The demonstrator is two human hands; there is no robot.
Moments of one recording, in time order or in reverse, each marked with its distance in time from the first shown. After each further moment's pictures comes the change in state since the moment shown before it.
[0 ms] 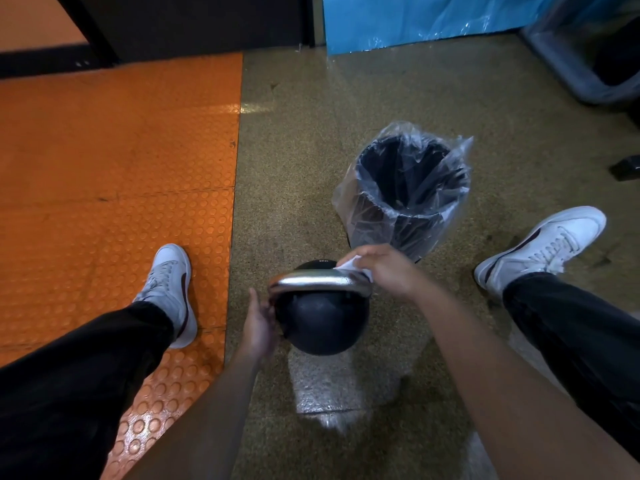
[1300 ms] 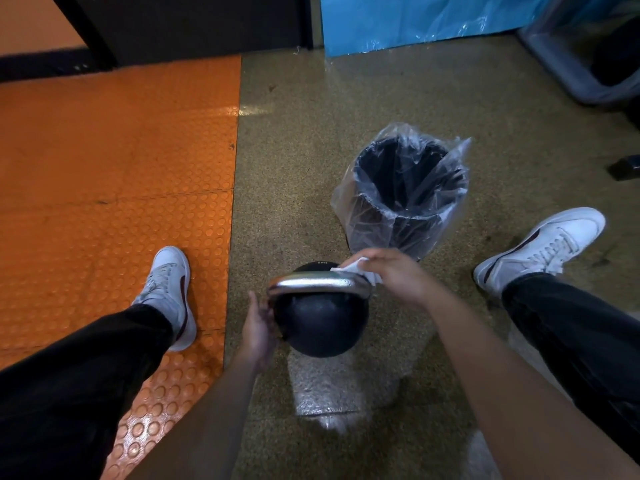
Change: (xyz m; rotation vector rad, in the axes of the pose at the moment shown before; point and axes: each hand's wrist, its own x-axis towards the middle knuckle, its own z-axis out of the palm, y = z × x) left_hand 0.009 -0.006 -0.007 0.002 0.006 -0.003; right_hand -0.009 0.008 -0.007 0.134 -0.022 0.005
